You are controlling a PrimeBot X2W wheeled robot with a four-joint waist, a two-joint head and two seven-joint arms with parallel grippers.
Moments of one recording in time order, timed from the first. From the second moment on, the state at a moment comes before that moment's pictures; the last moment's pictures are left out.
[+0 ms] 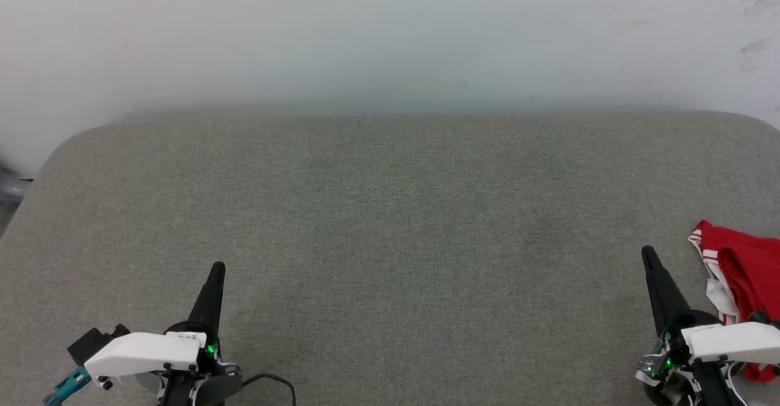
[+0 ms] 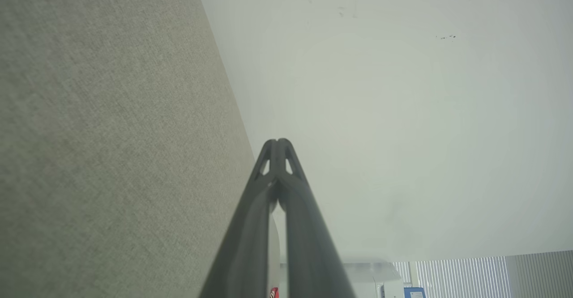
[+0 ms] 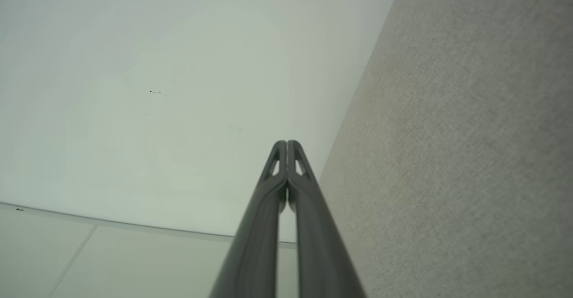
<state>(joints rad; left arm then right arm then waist) -0.09 0.07 0.08 0.24 -1.47 -0.11 0.07 -0.08 -0.05 -0.11 0.22 1.44 0.13 0.09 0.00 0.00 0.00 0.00</state>
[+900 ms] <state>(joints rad) -0.10 0.05 0.12 0.25 -1.61 -0.13 0.11 -0.10 -0.05 -0.11 0.25 1.61 0.13 0.11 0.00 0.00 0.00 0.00</state>
